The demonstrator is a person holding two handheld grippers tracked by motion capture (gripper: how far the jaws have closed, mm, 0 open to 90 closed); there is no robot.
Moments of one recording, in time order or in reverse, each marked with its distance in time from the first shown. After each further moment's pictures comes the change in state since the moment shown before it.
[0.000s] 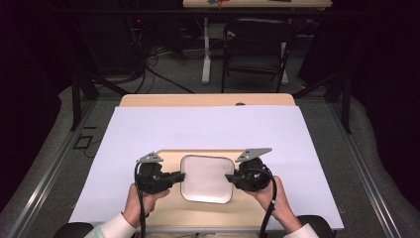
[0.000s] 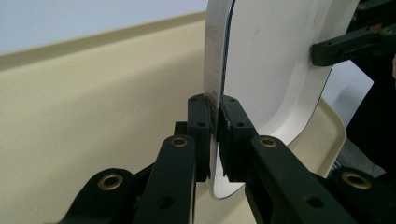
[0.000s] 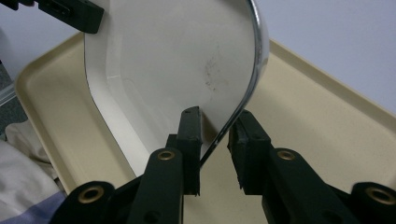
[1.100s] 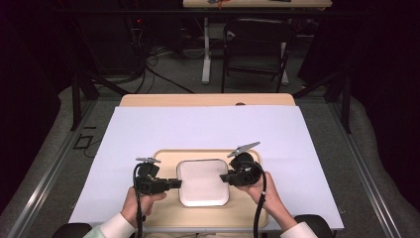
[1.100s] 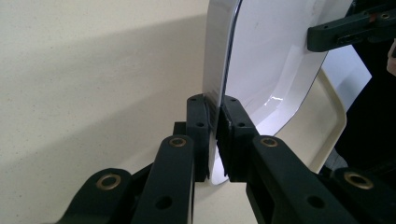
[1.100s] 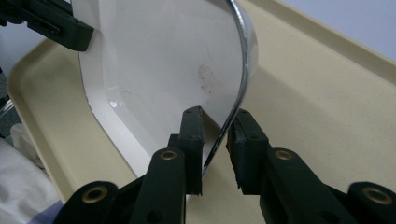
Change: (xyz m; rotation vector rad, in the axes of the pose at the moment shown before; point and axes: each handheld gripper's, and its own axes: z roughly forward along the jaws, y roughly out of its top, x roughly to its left) left arm 0.026 -0.012 0.009 0.112 -0.044 -0.157; right arm -0.011 0.007 0.035 0.111 0.064 0.072
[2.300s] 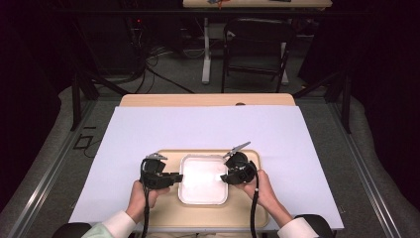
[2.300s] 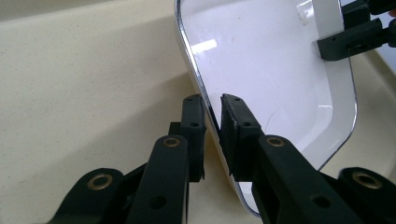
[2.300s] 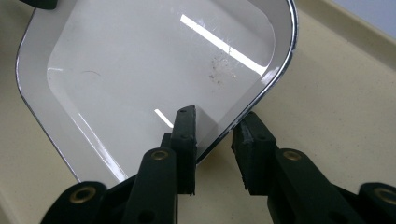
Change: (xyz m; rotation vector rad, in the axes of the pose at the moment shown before) left arm 0.007 0.012 0.022 -0.007 0.146 0.104; right arm -0.012 0.000 0.030 0.097 -0.081 -0.008
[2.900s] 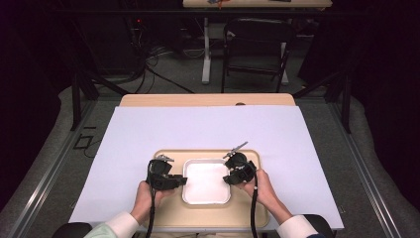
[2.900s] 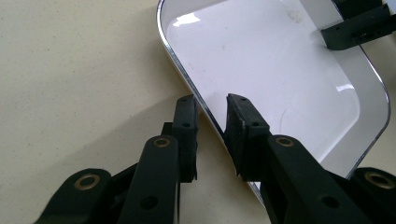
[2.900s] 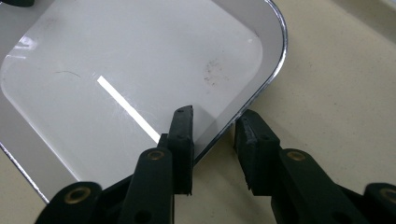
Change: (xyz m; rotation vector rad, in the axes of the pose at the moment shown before) left arm -0.002 -0.002 0.019 0.062 0.017 0.004; right arm -0.007 -0.002 0.014 0.081 -0.041 0.013
